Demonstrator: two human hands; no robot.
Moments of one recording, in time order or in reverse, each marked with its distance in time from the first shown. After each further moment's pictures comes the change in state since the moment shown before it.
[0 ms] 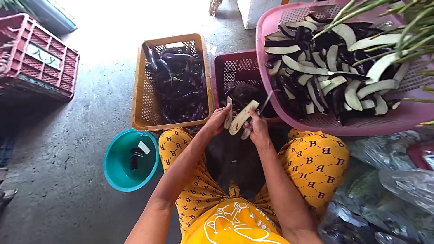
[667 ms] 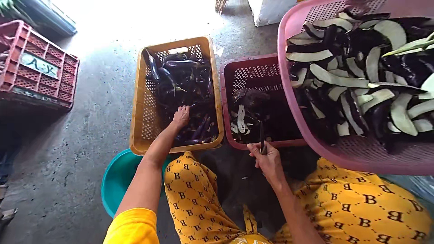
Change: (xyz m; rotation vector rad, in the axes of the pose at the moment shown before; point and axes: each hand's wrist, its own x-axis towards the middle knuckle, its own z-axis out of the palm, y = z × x) left_hand 0.150 -0.001 -0.265 1.718 0.264 -0.053; right_hand -0.010 0.016 0.007 -0.640 -0.082 -0.086
